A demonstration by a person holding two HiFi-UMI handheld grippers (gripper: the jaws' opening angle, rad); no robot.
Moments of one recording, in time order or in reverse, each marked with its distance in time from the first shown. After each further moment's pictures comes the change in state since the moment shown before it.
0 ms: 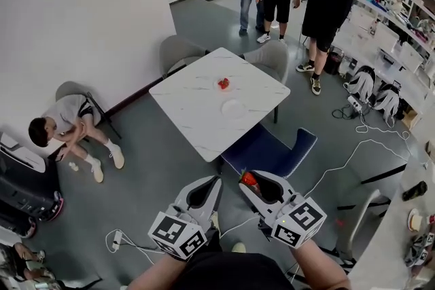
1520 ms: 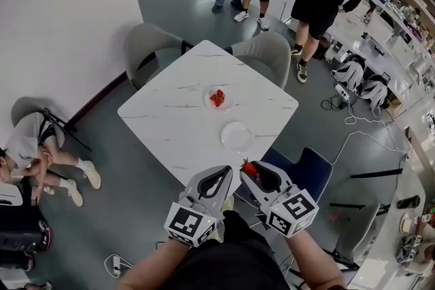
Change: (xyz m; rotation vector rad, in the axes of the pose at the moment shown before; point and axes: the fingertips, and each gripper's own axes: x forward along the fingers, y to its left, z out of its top) left arm 0.227 0.279 -0.003 0.048 0.046 -0.198; right arm 0.283 -0.232 -0.030 0.011 0.184 -0.286
